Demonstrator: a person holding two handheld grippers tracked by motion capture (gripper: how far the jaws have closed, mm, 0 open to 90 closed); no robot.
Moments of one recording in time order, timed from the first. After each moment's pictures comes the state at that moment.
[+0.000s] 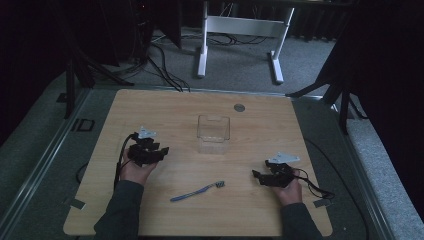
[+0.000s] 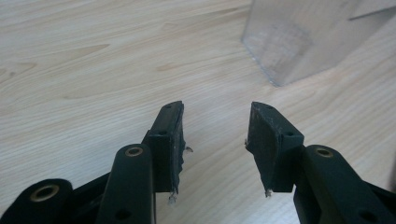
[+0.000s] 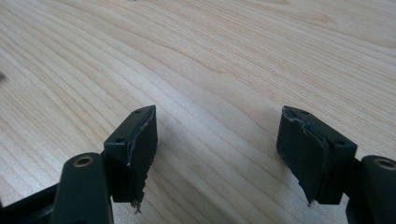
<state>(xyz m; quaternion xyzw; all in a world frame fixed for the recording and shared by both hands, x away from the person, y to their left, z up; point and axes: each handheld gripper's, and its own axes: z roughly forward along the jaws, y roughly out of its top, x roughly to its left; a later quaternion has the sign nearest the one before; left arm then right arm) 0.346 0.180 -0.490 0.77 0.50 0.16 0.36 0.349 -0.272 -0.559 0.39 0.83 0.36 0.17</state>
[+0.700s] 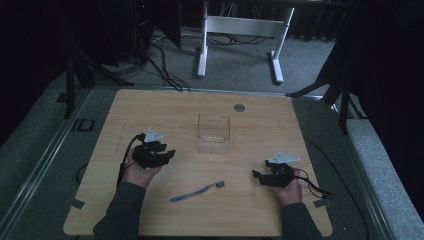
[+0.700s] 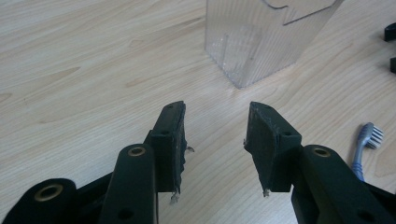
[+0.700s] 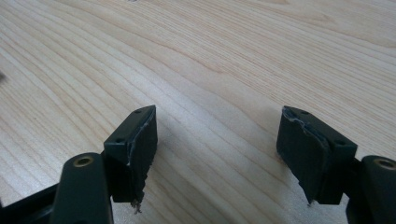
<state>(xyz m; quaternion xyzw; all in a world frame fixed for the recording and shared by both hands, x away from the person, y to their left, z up) 0.332 0.162 -0.471 0.80 0.45 0.17 0.37 0.349 -0.272 -0.559 0.39 0.83 0.36 0.17</state>
